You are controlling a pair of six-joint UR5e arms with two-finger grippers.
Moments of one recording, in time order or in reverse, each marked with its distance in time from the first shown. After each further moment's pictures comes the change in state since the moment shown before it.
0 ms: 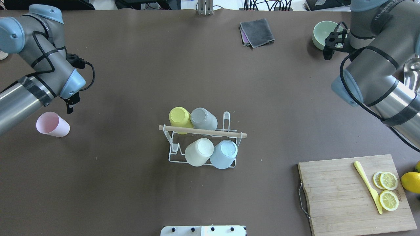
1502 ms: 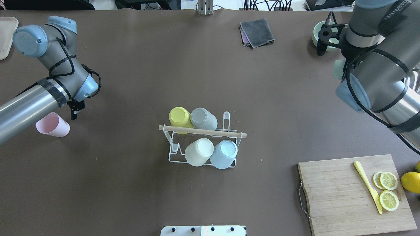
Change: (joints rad) left arm 0.043 -0.069 0.161 0.042 0.015 0.084; right arm -0.004 -0.035 0.074 0.242 0.080 -0.028
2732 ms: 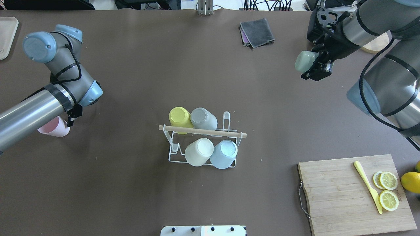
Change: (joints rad) left arm 0.028 -0.002 0.020 0.045 0.044 0.051; right arm 0.013 -0.067 -0.022 0.836 0.307 0.470
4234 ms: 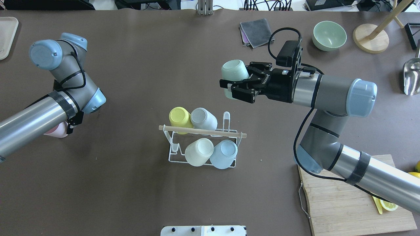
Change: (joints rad) left arm 0.034 0.010 -0.009 0.027 0.001 0.039; right arm -0.382 0.054 -0.190 1.030 -0.584 0.865
